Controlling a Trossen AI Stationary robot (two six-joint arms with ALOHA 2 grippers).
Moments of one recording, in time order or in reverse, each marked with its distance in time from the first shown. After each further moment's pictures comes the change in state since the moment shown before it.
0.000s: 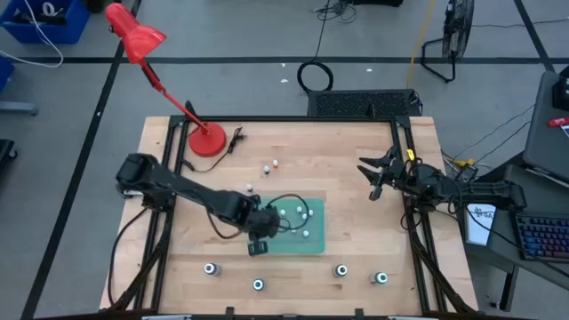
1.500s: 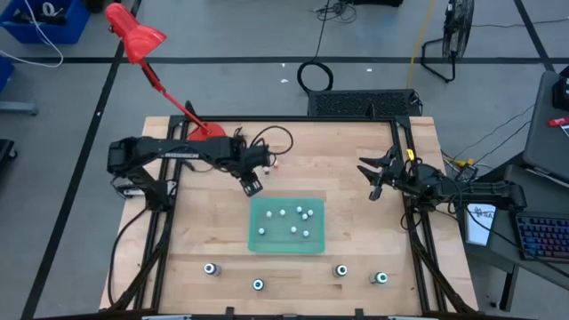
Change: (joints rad) left arm 0.452 -0.144 -0.040 -0.237 -0.083 0.097; right arm 0.000 0.002 0.001 0.000 0.000 0.000
